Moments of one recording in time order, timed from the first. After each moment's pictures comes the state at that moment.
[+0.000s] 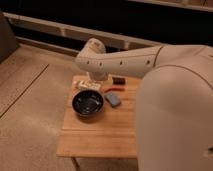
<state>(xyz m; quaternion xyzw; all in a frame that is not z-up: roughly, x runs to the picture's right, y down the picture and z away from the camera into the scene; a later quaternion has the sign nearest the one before) -0.014 -0.038 0.776 -0.04 0.18 0.78 0.59</state>
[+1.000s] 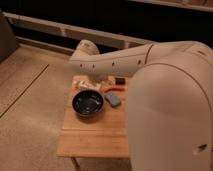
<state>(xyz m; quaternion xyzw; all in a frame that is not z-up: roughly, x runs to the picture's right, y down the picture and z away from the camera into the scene) -0.005 -0.022 0.757 -0.03 0.23 0.63 0.74</state>
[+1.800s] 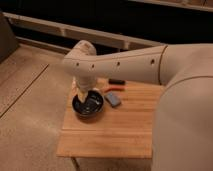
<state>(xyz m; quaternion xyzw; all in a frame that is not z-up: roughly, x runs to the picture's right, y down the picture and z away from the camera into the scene) -0.075 0.026 0.699 -0.23 0.10 0.38 0.89</state>
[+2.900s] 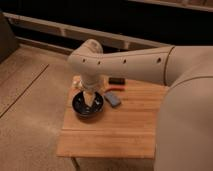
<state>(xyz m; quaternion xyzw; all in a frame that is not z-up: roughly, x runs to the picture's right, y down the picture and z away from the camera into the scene) -0.054 0.036 0.701 -0.27 0.11 0.30 0.91</state>
